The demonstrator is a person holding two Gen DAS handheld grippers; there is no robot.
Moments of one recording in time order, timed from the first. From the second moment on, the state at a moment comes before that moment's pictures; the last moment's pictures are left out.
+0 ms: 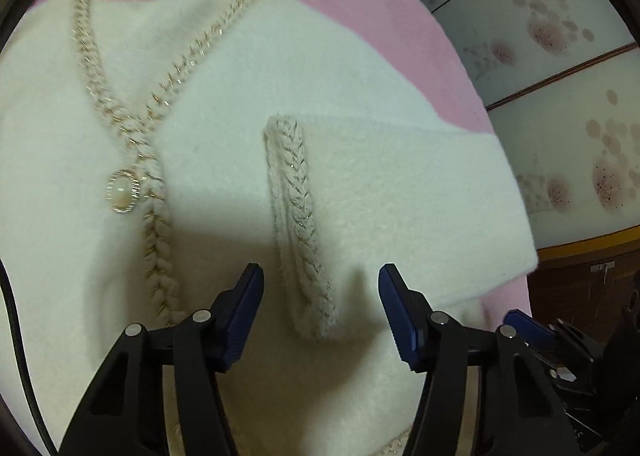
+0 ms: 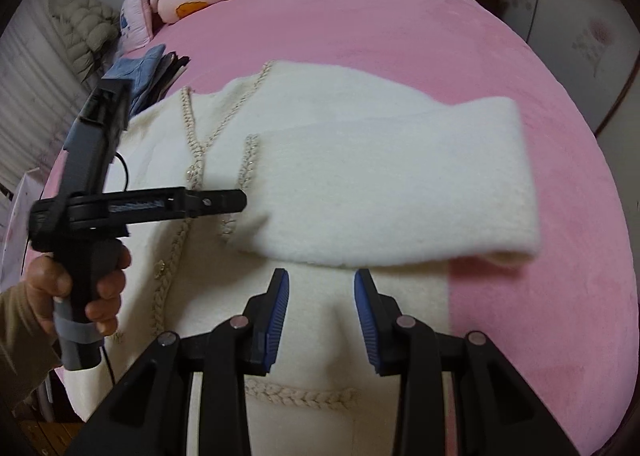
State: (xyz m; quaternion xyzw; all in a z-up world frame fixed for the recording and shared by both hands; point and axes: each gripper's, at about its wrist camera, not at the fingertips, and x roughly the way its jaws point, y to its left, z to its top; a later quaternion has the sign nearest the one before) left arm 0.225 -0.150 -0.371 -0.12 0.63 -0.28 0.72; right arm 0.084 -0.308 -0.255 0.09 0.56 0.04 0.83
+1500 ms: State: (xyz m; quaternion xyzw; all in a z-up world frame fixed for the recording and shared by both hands) left arm 0.221 -0.007 -0.374 -0.16 0.59 -0.03 0.79; right arm 0.128 -0.347 -0.283 0.09 0.55 -0.04 0.83
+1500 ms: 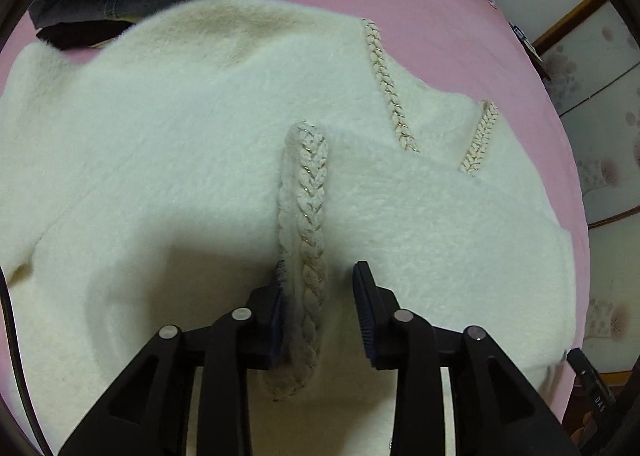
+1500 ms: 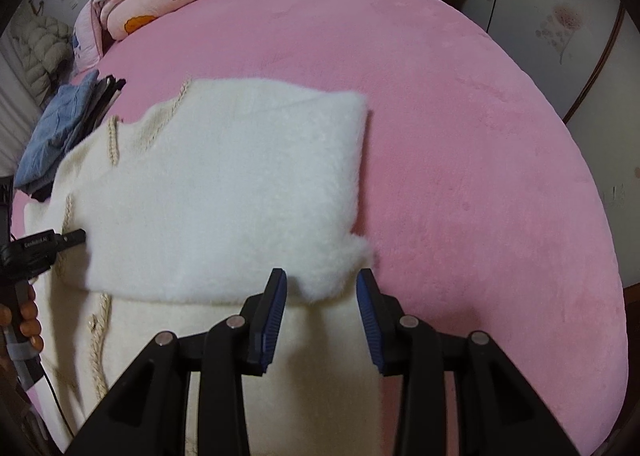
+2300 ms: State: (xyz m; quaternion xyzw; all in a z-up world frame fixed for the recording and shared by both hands) left arm 0.259 -0.041 -0.361 -0.04 0.55 0.00 0.83; right arm 0.165 -0.326 -0.312 -0.01 0.58 -0.08 0.81
